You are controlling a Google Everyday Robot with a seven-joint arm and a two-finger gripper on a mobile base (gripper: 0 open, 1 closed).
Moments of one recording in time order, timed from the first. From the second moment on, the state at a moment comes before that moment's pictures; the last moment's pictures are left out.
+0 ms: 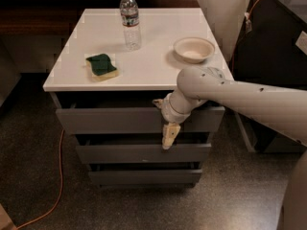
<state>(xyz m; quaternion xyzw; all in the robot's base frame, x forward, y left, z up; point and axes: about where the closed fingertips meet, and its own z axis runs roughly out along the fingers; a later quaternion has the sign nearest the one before) 0.616 -0.049 0.655 -0.76 0.61 0.04 0.23</state>
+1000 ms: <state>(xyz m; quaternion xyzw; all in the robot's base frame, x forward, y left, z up) 0.633 -0.048 0.646 -0.75 0.62 0.04 0.22</state>
